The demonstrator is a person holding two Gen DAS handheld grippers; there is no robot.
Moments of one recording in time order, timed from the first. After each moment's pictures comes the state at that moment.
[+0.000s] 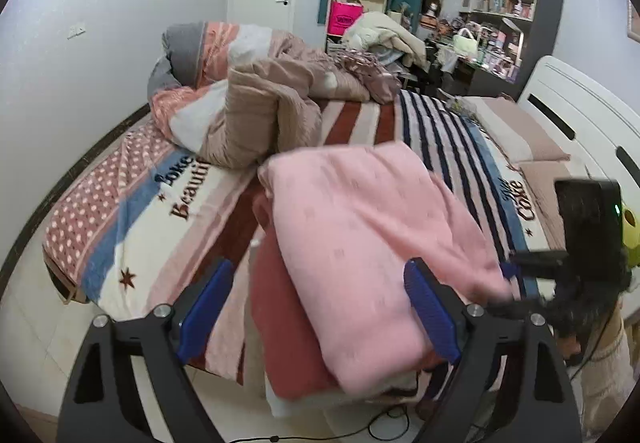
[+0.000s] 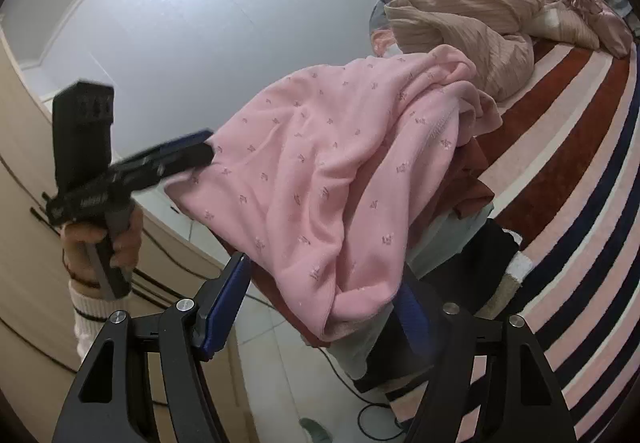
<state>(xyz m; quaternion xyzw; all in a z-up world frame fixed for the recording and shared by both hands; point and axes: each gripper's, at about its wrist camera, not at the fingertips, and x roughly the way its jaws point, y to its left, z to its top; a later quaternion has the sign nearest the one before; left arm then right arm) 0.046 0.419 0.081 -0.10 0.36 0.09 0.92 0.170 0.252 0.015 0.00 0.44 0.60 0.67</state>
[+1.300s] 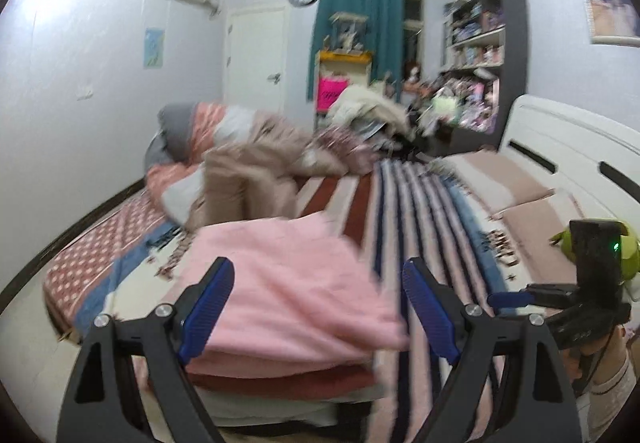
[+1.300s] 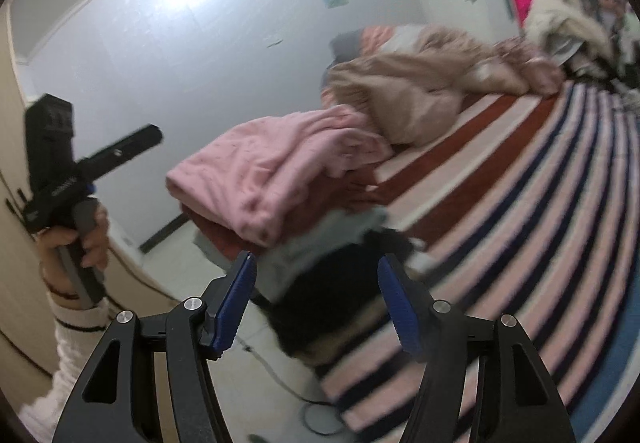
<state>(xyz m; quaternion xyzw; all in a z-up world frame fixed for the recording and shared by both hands) 0.018 0.314 0.118 -0.06 0.21 0.09 0.97 0.147 0.107 0.034 0.00 0.34 0.52 0.78</state>
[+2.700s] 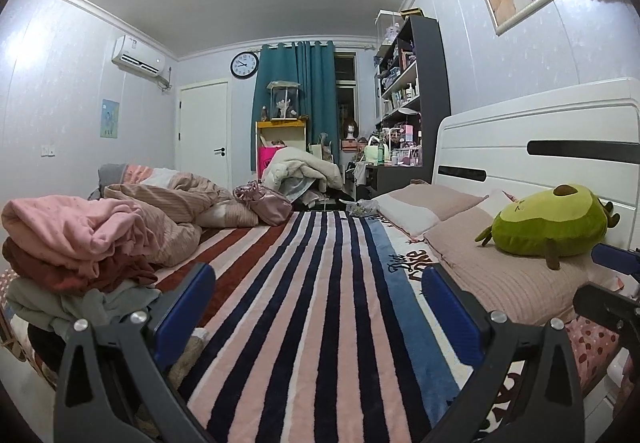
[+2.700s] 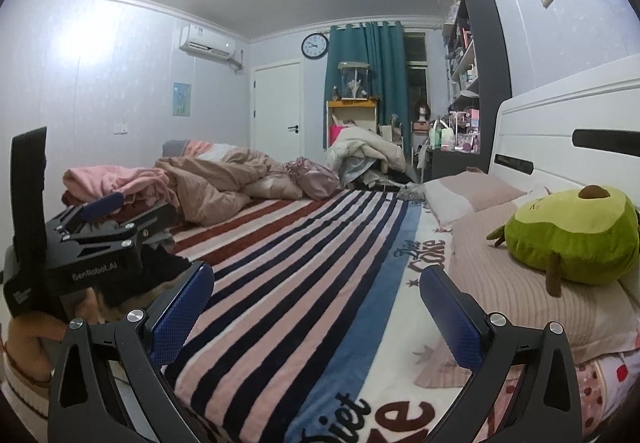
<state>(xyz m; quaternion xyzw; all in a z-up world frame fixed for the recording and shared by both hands) -0.006 0.025 0.006 0.00 0.07 0.04 1.00 -0.024 -0.148 0.000 -0.03 0.11 0.20 0.97</state>
